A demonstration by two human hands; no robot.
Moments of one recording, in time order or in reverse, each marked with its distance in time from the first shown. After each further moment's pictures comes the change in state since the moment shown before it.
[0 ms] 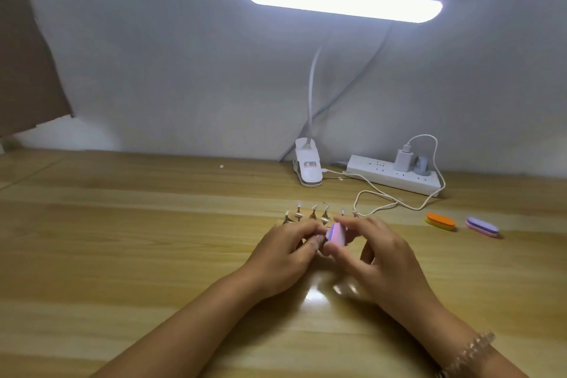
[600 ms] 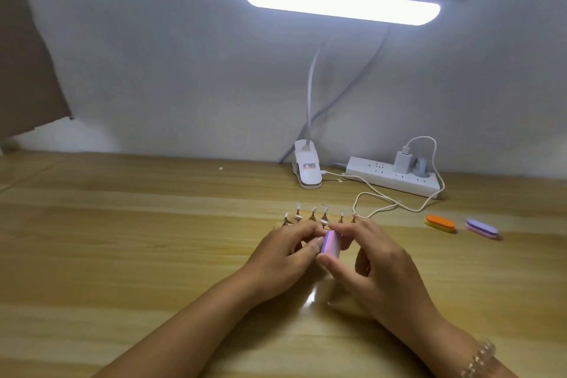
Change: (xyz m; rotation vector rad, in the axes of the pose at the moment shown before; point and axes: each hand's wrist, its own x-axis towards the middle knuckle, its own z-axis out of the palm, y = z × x) left_hand -0.002 0.007 -0.002 -0.085 -0.019 0.016; right_hand -0.004 -0.009 -0.002 -0.030 0.017 -0.073
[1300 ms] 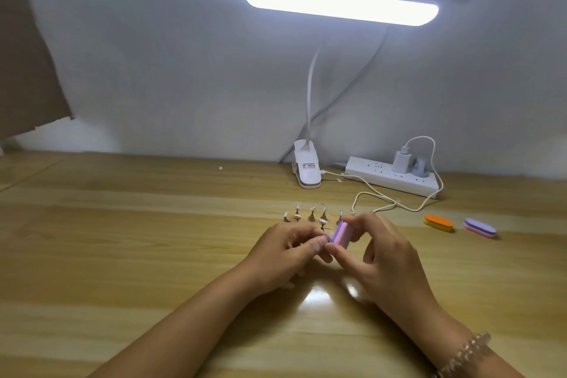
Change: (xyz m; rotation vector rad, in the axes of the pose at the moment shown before) left_hand 0.002 -0.010 -0.001 -0.157 -0.045 -0.085; right_hand 0.003 0.007 0.000 -0.041 0.080 0.040
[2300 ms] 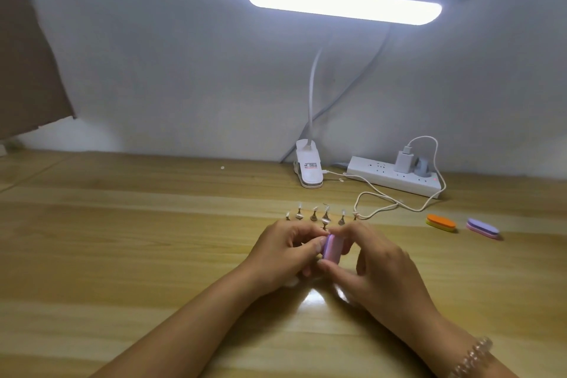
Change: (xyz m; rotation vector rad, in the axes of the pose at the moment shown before) left_hand 0.003 -0.007 0.002 -0.053 0.042 -0.022; right_hand -0.005 -0.008 0.001 -0.067 -0.114 -0.049
